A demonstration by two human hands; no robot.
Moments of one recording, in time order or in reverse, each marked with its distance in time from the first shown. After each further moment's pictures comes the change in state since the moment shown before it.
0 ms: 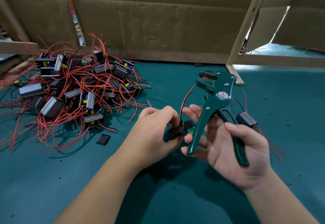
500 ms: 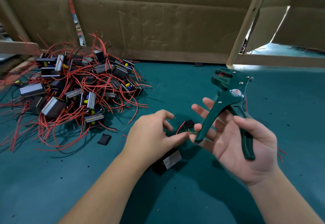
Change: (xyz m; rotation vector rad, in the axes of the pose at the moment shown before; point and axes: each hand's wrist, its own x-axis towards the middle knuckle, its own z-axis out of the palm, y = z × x) left_hand 0.000 -0.004 0.010 0.013 -0.130 -0.459; right_hand 0.000 -0.008 -0.005 -0.009 0.114 -0.124
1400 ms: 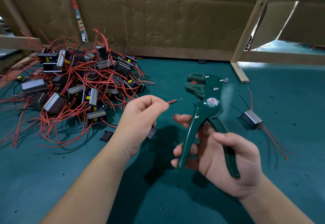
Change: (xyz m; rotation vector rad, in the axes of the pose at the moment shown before) left_hand 0.006 0.003 -0.027 -0.921 0.064 -0.241; right_hand 0.001 0.030 0.013 0.026 -0.170 0.202
